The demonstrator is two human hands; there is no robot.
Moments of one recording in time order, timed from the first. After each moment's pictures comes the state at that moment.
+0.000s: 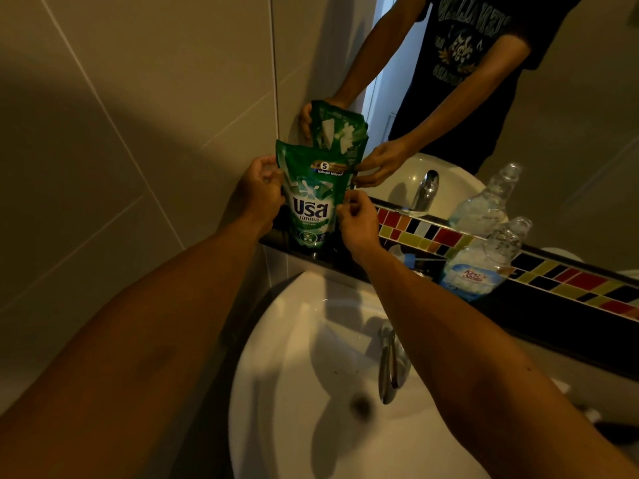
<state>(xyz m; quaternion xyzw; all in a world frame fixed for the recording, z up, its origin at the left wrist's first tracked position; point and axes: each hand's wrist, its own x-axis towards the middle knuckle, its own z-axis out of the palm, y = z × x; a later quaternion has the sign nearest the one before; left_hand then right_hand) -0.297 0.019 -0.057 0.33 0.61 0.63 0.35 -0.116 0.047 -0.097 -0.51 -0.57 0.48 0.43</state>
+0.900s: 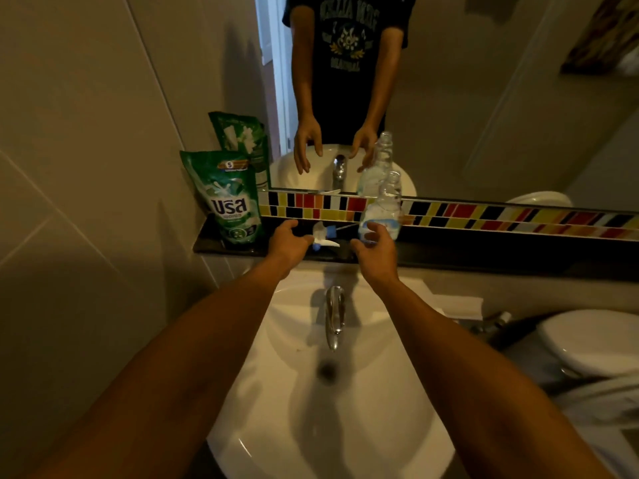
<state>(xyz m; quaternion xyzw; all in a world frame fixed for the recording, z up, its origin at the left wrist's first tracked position) -0.108 -0.038 -0.096 0.46 0.69 0.38 0.42 0.069 -0.067 -0.108 -0.65 -0.42 0.40 0.49</state>
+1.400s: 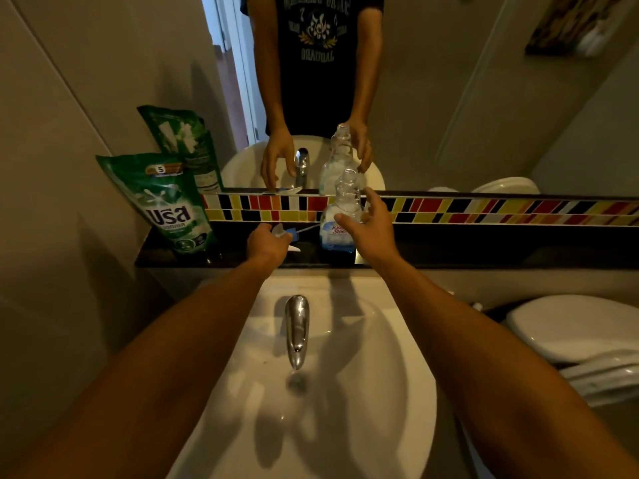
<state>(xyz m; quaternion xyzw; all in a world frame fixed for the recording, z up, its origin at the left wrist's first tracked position) -0.050 0.004 -0.116 0.45 0.74 0.33 0.38 0.149 -0.011 -0.095 -0.61 -0.49 0.37 0.50</state>
